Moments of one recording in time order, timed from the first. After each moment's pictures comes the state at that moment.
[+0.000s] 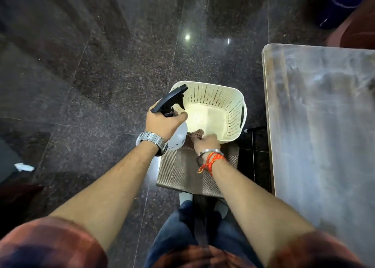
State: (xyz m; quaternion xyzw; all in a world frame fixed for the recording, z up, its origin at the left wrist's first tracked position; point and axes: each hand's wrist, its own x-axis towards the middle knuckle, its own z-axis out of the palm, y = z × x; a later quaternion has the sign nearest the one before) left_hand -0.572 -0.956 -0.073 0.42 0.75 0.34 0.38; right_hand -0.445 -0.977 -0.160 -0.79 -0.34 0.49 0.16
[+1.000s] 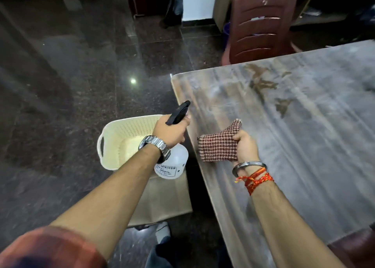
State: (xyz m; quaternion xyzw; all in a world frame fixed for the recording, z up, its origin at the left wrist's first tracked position) left_hand -0.374 -0.949 -0.007 0.55 0.60 0.25 0.53; right_hand -0.200 -1.023 -0.046 -0.68 -0.07 0.43 0.59
